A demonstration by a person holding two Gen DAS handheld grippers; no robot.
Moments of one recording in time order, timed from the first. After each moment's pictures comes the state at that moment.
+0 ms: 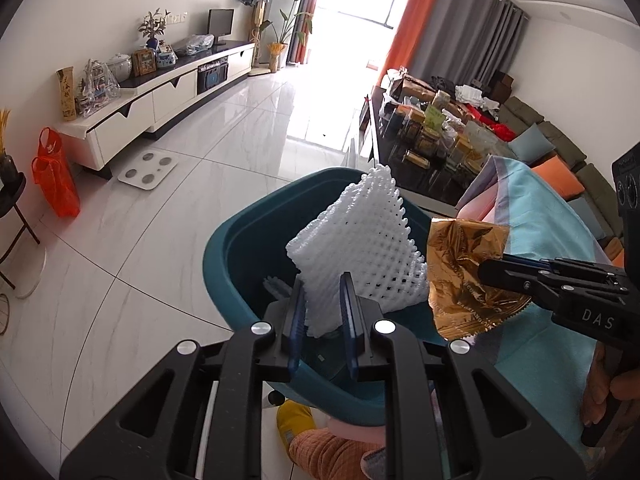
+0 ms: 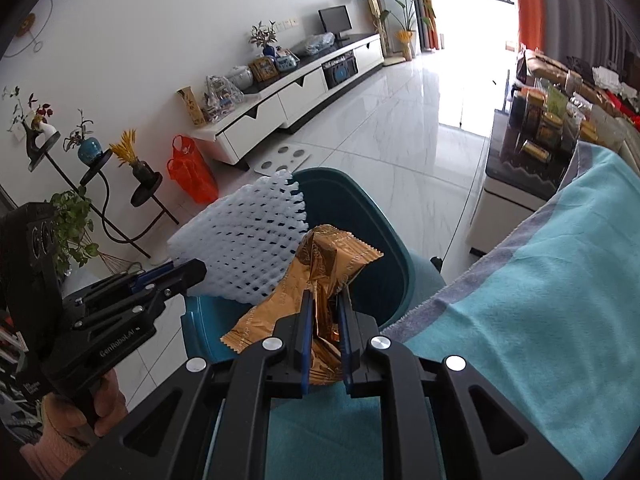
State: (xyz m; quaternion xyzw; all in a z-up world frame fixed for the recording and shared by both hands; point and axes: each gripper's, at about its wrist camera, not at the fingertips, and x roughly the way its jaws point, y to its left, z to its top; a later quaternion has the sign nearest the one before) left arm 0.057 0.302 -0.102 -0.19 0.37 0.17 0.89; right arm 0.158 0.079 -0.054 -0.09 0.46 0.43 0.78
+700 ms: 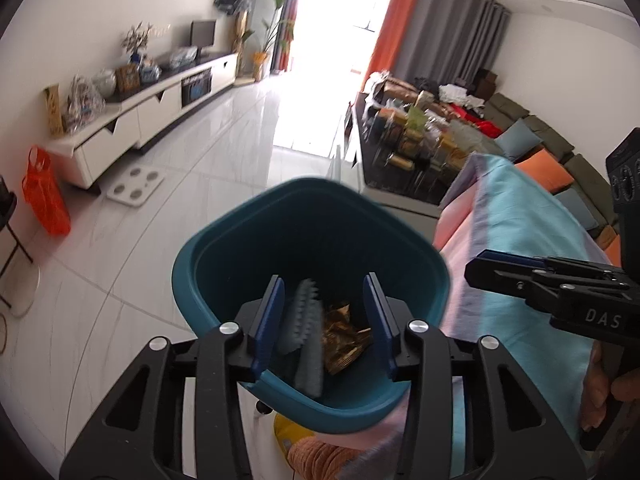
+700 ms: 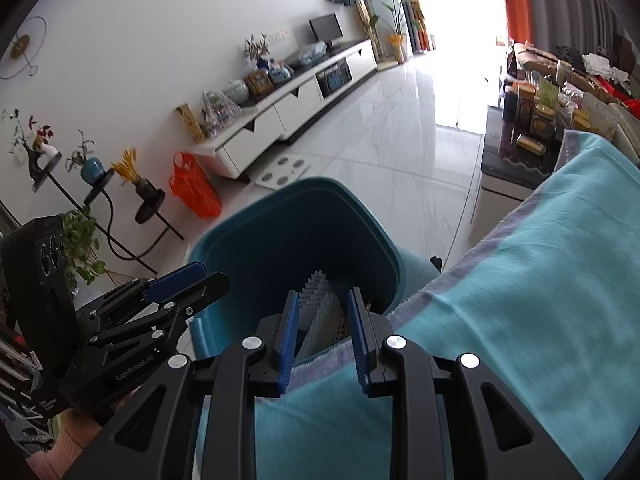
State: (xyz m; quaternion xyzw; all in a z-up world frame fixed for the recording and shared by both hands) left arm 0.079 0.269 -0.101 -0.17 0.34 0.14 0.91; right arm 0.155 0.055 -0.044 -0.05 0.45 0.43 0.78
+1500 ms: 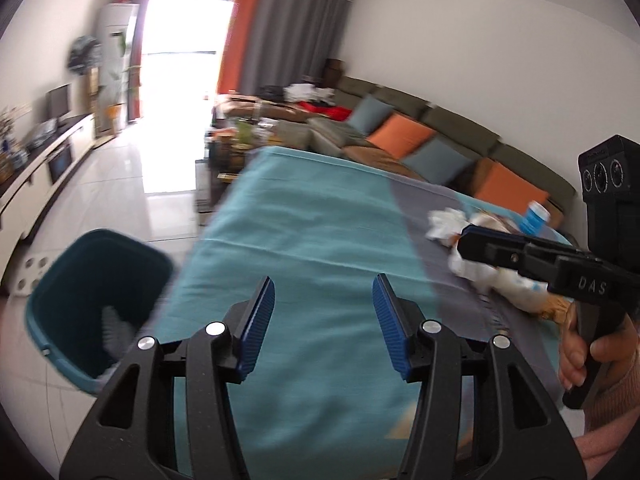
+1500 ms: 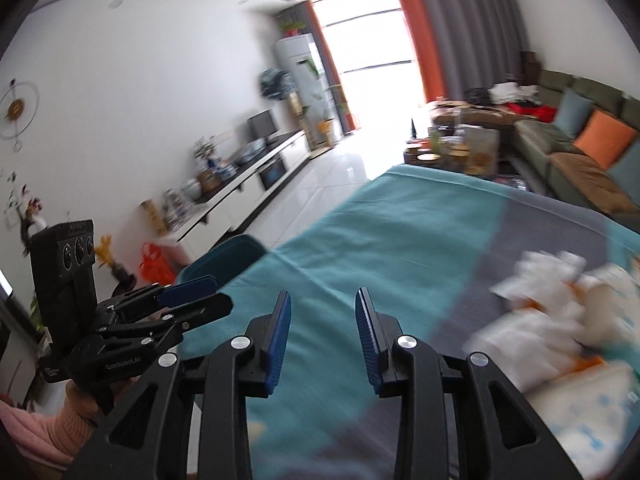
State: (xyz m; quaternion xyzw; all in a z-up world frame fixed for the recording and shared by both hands) left arm 0.063 0.056 -0.043 -0.07 0.30 -0.12 0.94; right arm 0.077 -0.199 0.011 0.05 0.33 0.32 0.89
